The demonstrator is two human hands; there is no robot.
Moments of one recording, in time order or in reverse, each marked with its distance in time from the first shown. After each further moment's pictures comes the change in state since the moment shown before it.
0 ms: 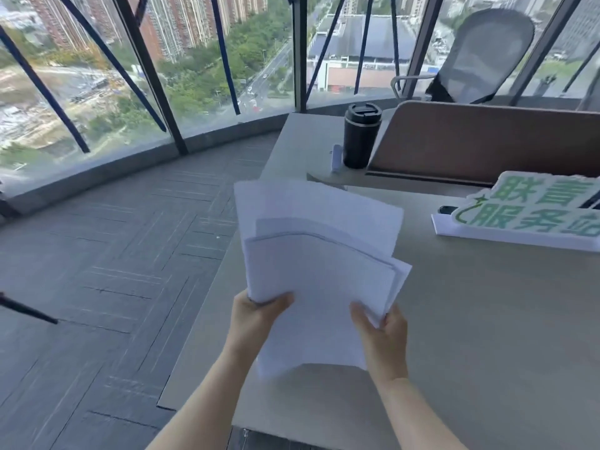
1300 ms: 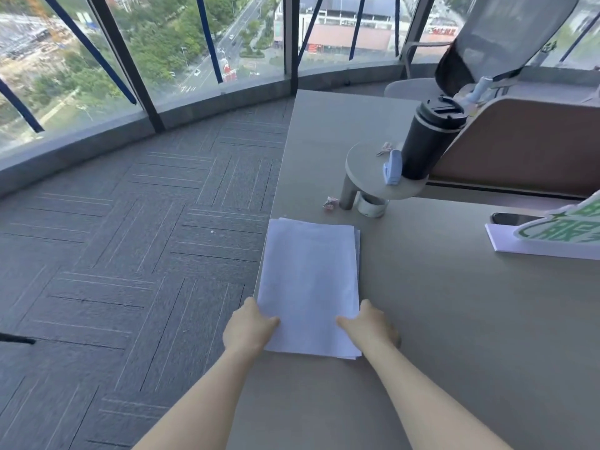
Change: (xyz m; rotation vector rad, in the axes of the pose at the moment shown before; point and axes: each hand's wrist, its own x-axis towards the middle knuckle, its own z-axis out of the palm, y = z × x) left_hand 0.201 -0.049 -0.105 0.998 -0.045 -0.385; right_hand 0.125 0.055 0.169 -1.210 -0.227 0.578
